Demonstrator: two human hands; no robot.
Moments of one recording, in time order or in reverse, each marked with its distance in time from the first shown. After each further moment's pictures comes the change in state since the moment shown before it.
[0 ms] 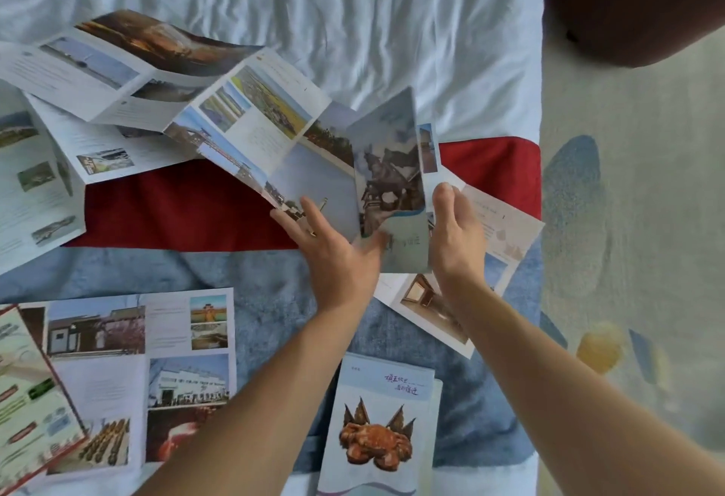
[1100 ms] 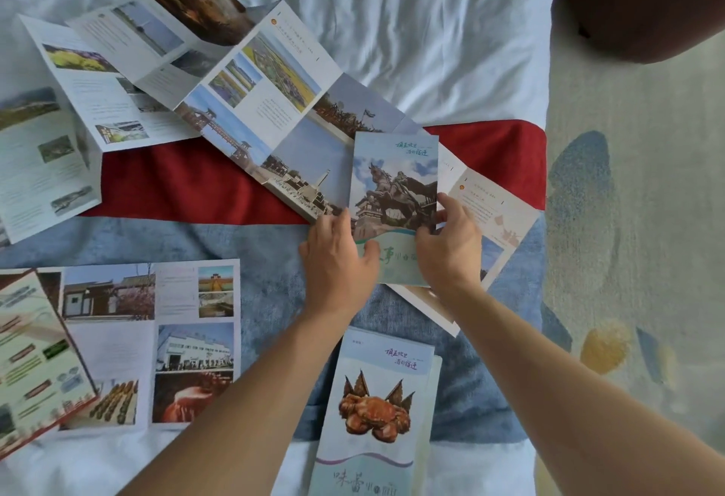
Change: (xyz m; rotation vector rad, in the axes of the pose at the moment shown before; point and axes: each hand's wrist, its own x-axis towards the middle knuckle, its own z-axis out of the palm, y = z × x) left_hand -0.023 -0.030 -0.016 0.440 -0.092 0.245; right_hand -0.012 0.038 -0.002 -0.412 0.029 -0.195
